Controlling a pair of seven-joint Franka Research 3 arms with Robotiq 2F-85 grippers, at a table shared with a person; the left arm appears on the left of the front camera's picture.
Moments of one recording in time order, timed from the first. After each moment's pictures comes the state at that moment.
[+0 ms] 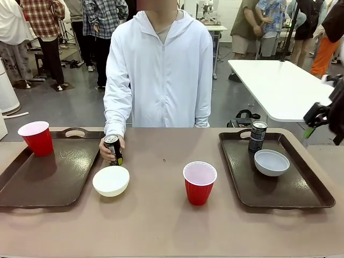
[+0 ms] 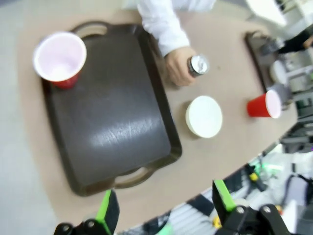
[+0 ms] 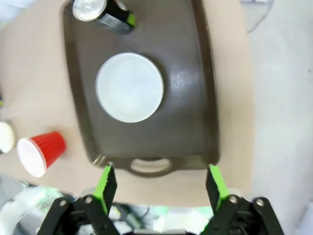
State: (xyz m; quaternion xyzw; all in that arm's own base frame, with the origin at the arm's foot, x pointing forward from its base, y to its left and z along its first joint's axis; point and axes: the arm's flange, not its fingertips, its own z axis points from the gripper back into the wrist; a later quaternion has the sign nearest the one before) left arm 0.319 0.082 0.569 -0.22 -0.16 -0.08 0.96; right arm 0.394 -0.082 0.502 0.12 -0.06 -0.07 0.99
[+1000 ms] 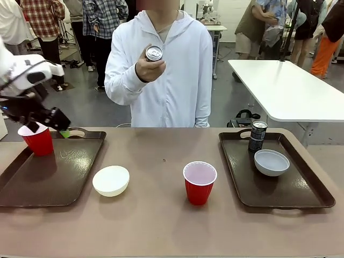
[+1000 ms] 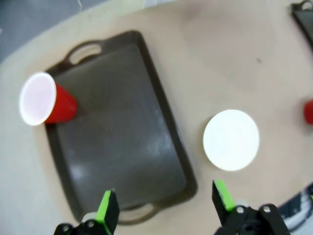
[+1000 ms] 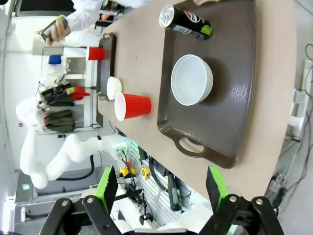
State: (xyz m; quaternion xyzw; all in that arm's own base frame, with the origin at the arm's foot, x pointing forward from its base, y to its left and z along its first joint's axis) left arm 0.342 -0.113 0.505 0.00 -0.20 -0.13 0.97; right arm 0.398 -0.281 0.471 0.47 -0.06 0.03 0.88
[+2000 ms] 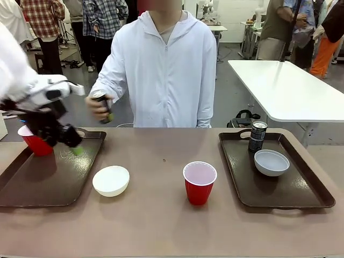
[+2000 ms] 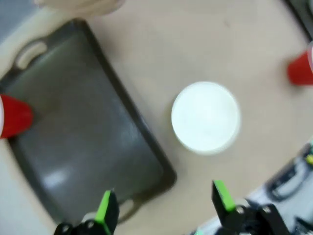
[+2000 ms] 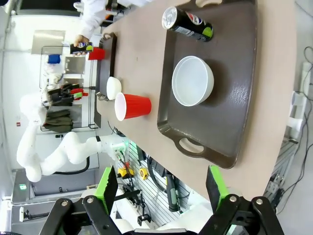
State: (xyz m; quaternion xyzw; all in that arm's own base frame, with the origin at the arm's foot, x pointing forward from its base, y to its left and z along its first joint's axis) left arm 0.344 -0.119 0.477 -0.05 -0.13 -0.22 0.97; right arm 0.395 -0.279 0.481 0.46 -0.07 0.03 0.89
